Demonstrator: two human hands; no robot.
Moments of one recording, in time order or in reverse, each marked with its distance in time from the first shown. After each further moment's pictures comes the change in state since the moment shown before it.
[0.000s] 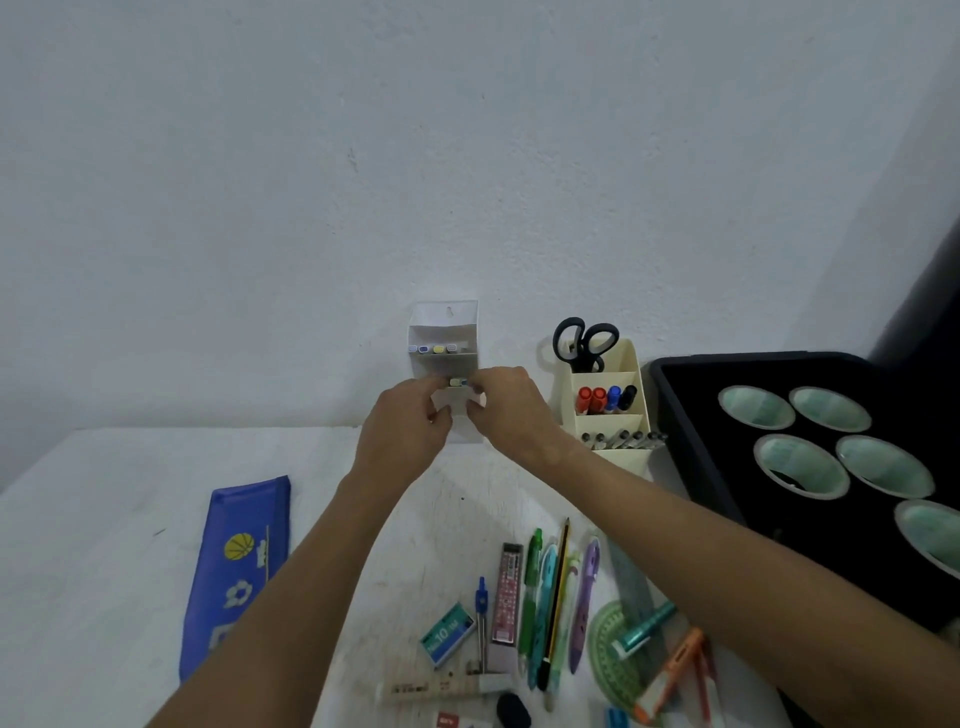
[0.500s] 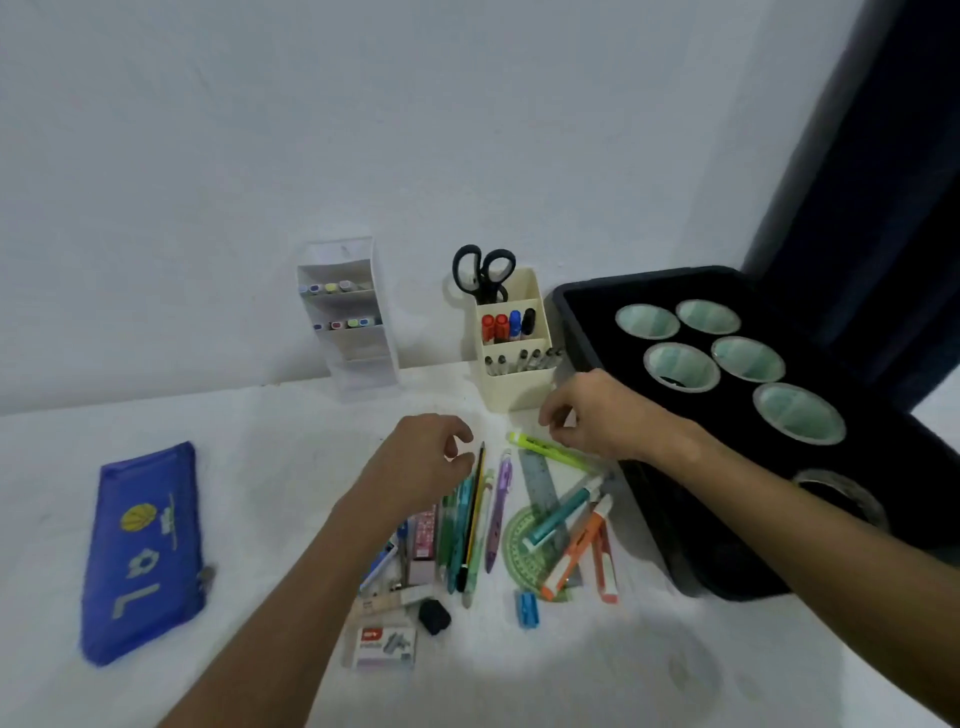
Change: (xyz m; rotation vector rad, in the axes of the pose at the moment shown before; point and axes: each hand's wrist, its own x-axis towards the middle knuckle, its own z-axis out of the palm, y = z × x) left_hand -0.080 0.061 0.055 -0.009 -0.530 0.110; right_hand -0.137 0.089 -0.106 -0.245 -0.344 0.117
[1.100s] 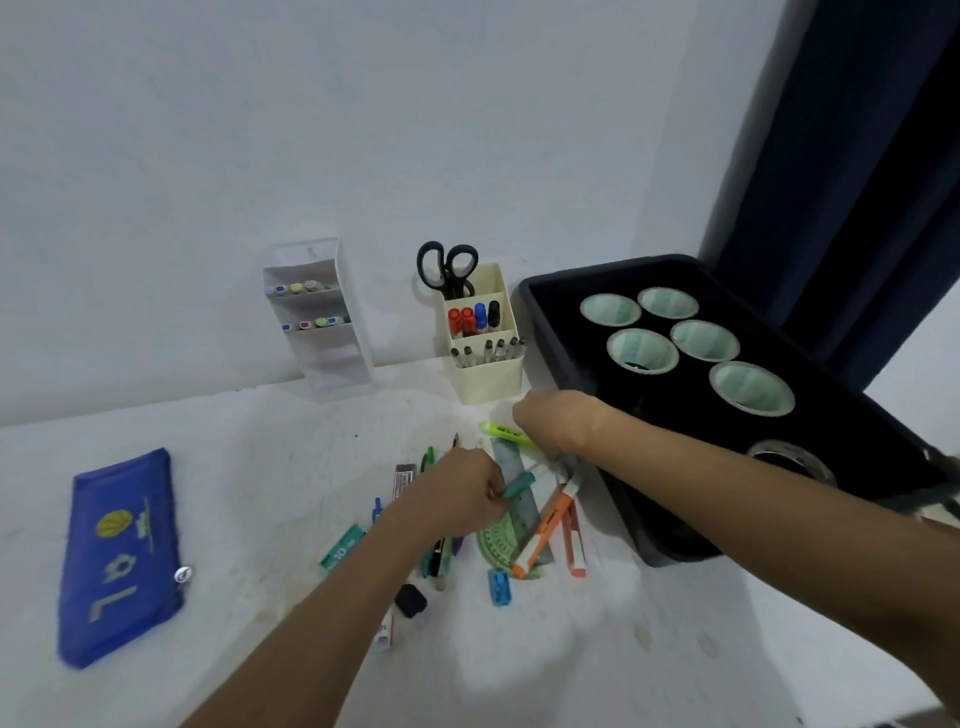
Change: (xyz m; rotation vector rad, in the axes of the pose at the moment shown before) left_hand -0.005 0.047 0.052 0.109 -0.348 0.076; right_hand 0.006 -0.006 0.026 -0.524 -0.340 0.057
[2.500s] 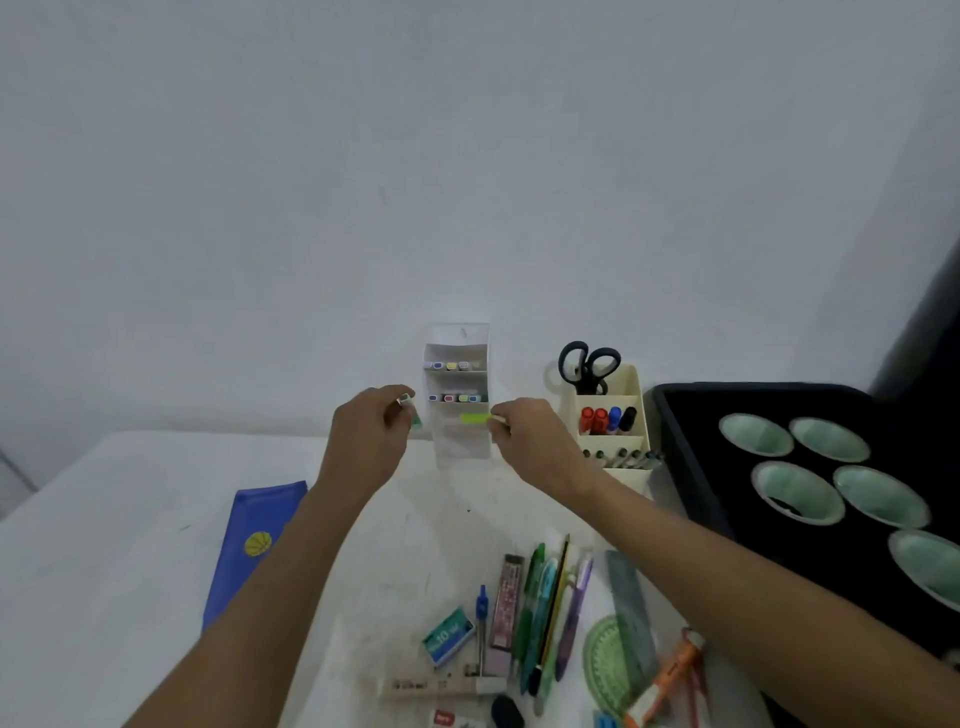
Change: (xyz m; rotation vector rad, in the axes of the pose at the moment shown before) left_hand -0.062 -0.142 -0.136 -0.175 1.016 -0.324; right_hand 0.086 -0.086 -0.089 0.746 0.679 -0.184
